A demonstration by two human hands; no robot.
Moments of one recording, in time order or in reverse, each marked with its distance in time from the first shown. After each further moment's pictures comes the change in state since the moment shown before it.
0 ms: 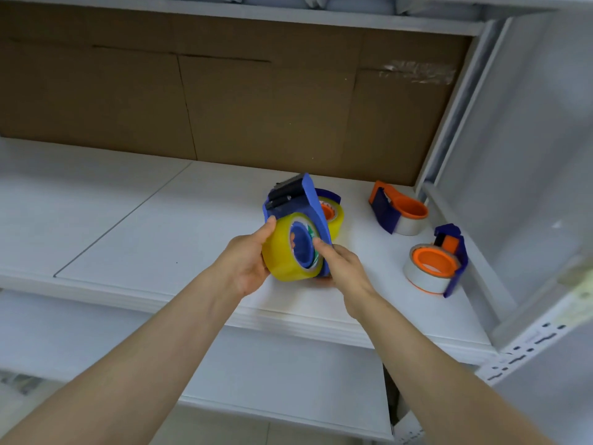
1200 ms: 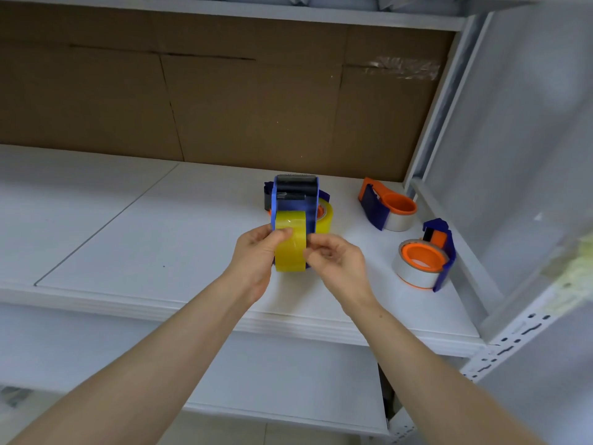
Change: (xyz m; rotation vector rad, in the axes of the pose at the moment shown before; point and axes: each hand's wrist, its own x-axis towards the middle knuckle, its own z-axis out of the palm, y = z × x) left_hand 0.002 -0.018 0.024 0.131 -0.018 0.277; right_hand -0.008 0.003 -0.007 -0.075 0.113 -0.403
